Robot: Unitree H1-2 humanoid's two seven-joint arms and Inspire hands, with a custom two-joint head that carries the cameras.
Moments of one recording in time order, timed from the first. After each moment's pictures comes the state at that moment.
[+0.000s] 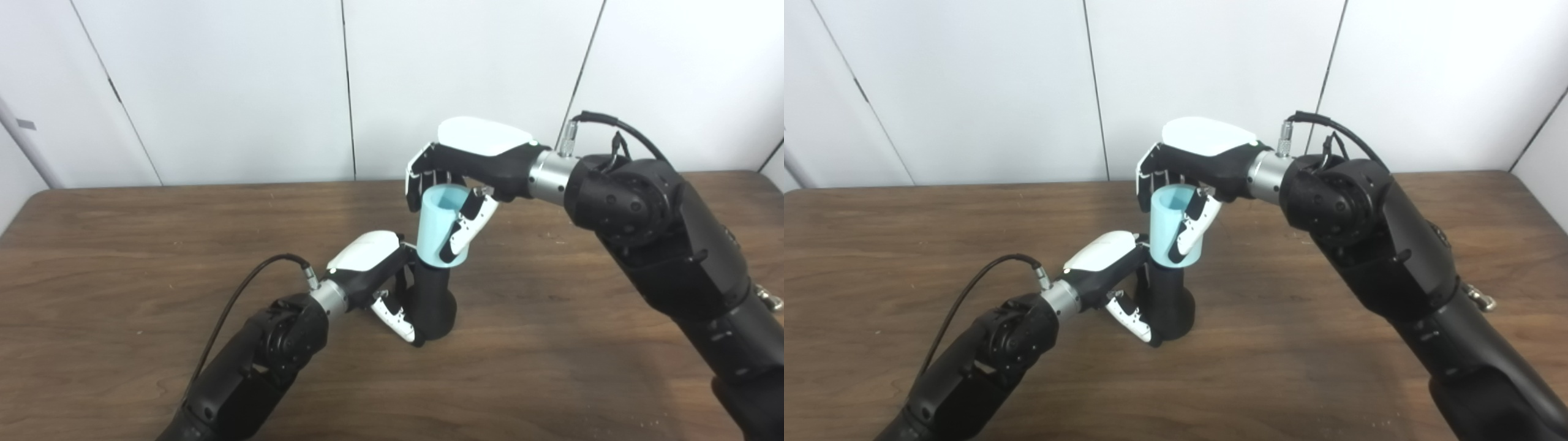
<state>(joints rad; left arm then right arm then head) -0.52 0.26 -0.55 0.10 0.59 0.11 -0.33 -0.81 -0.46 0.40 -0.27 -0.53 0.27 0.76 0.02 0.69</state>
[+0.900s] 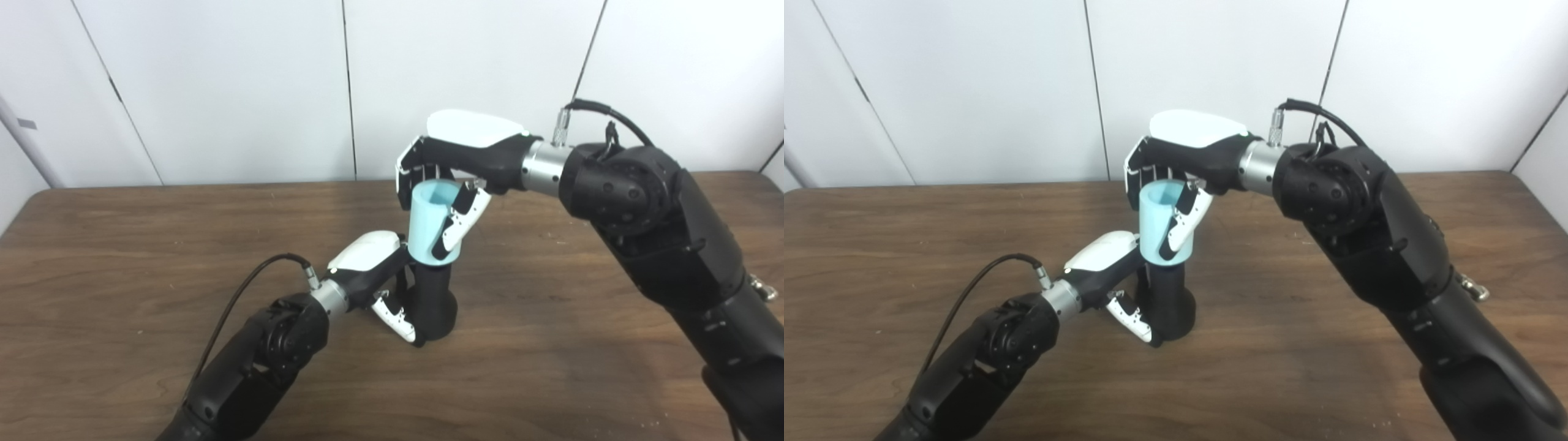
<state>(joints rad) -0.52 0.26 -0.55 0.10 0.59 0.11 -0.34 -0.83 -0.45 0.38 -0.27 -0.51 0.26 0.80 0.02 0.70</state>
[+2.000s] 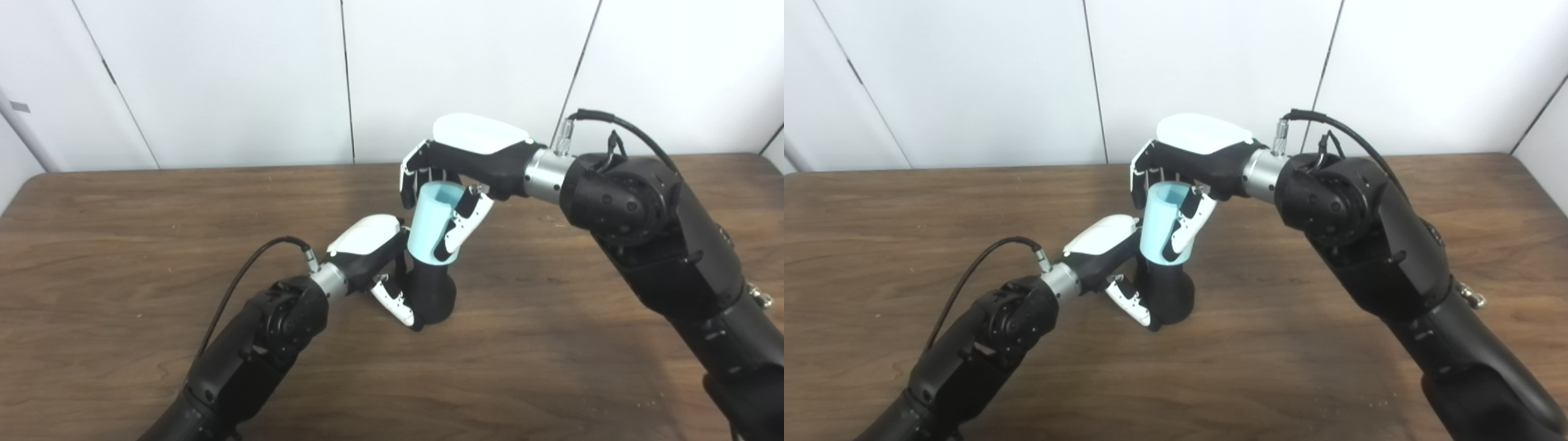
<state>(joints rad) -0.52 0.26 -0.55 0.08 0.61 0.12 -0.36 -0.77 -0.44 0.40 -0.30 -0.55 0.29 0.78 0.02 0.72</state>
